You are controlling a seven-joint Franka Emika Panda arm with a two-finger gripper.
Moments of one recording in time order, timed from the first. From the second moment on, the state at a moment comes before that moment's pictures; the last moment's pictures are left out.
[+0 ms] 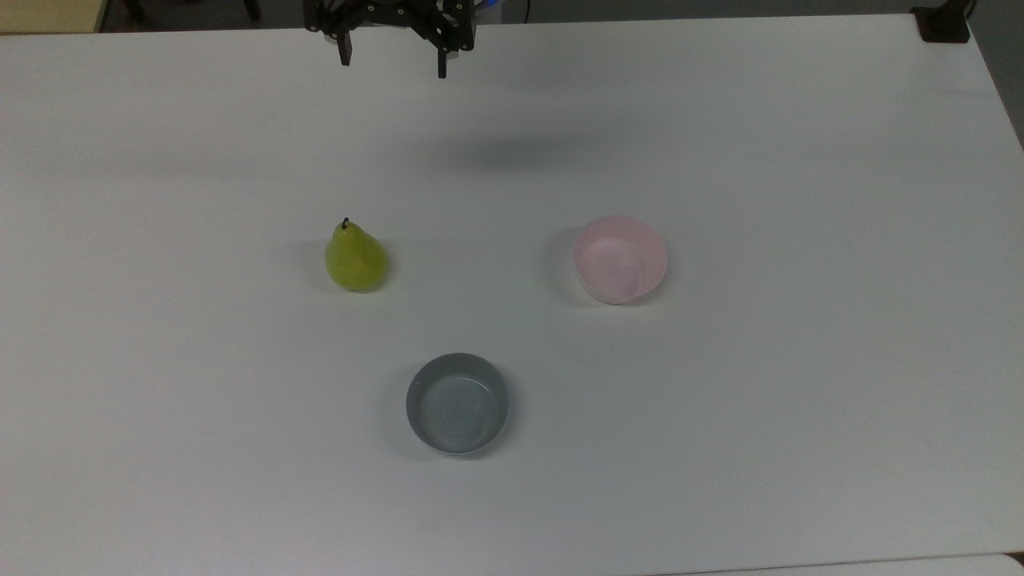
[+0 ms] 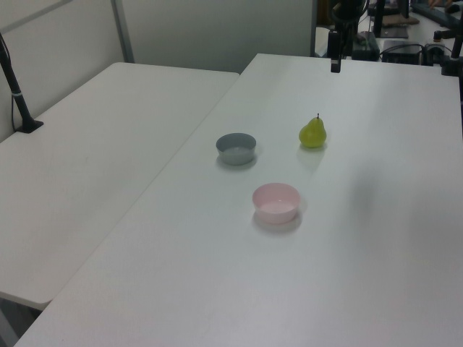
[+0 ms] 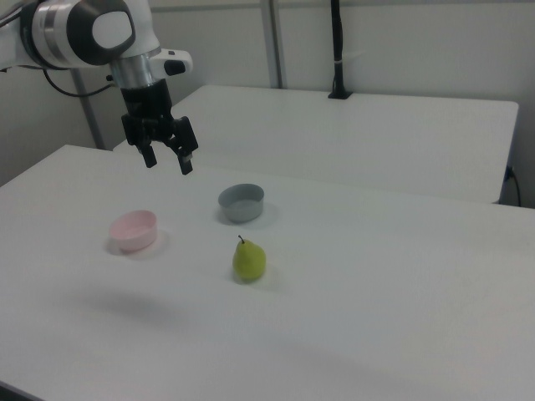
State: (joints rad) arm -0.01 0.03 0.04 -1.64 -0.08 1.66 0.10
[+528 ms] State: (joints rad) arm -0.02 0.03 0.04 -1.64 -0.08 1.66 0.10
